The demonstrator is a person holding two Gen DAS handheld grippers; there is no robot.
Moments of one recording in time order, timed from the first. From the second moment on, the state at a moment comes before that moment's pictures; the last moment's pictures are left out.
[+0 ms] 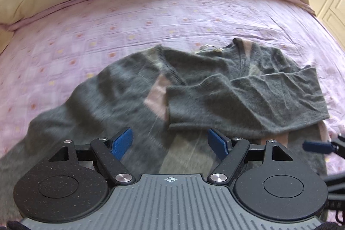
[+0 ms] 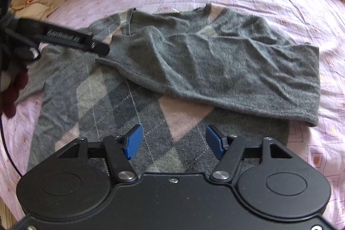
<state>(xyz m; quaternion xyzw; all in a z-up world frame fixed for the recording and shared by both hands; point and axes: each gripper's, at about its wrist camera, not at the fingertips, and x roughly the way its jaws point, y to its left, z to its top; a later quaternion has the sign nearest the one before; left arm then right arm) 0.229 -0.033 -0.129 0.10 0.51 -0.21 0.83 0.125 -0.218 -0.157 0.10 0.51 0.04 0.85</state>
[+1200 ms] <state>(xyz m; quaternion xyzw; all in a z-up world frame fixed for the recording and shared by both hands) 0.227 0.002 -0.081 0.01 0.47 -0.17 0.87 0.099 -0.231 -0.157 0.14 0.50 0.03 0.85</state>
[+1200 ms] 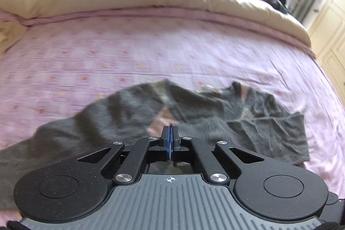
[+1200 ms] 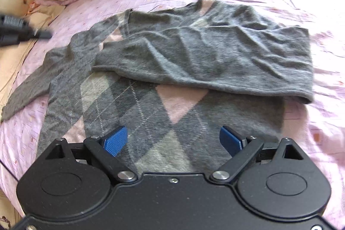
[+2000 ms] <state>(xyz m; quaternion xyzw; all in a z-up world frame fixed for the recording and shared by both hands) 0.264 -0.008 -0.170 -0.03 0.55 -0.21 0.81 0.107 -0.220 -0.159 0.12 0.51 0.06 0.85</state>
